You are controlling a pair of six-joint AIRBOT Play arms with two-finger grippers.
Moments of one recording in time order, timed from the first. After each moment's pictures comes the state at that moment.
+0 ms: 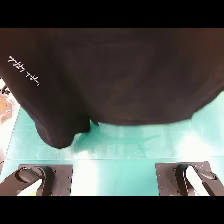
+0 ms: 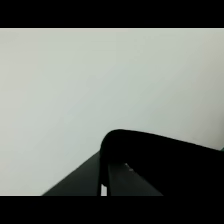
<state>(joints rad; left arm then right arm) -0.44 -0.85 2.07 1.49 -0.89 -0.90 -0.38 -0.74 1.91 -0.88 1.19 1.24</state>
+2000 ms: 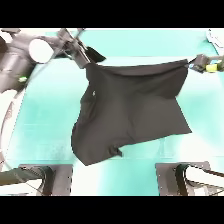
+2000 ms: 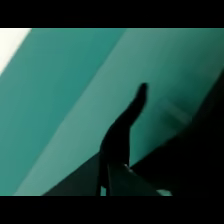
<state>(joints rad) -0.44 -1.42 1.60 1.54 -0.73 -0.91 -0.33 -1.34 1.36 -0.83 1.14 1.20</state>
